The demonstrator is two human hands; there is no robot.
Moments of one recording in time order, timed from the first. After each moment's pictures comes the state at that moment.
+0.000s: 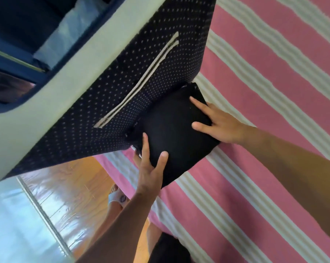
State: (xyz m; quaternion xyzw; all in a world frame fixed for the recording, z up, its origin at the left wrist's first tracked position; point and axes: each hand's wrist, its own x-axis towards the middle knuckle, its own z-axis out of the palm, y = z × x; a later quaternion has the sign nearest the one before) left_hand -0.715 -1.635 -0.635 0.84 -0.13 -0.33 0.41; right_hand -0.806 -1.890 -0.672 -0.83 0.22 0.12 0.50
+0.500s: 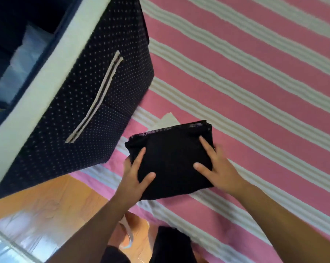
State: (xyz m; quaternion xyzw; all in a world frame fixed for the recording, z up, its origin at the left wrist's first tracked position) left_hand -0.691 -1.600 -0.626 0.75 -0.39 -0.47 0.25; right_hand -0.956 -1.748 -0.637 -0.73 0.45 0.01 0.51
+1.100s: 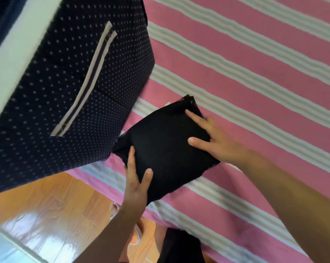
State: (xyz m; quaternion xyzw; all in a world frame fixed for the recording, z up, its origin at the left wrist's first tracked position) left_hand -0.717 -1.581 -0.636 0.74 -0.23 -0.47 0.41; right_hand -0.906 -1.794 -0.641 -0.70 0.38 -0.01 0.60
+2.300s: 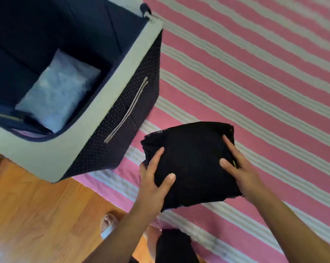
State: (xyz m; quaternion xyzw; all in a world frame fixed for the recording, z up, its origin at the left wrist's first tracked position) left_hand -0.726 -1.606 -0.509 0.69 -0.33 -0.48 0.43; right_hand -0.954 -1.739 -0.491 -0.55 0.52 -0.16 0.63
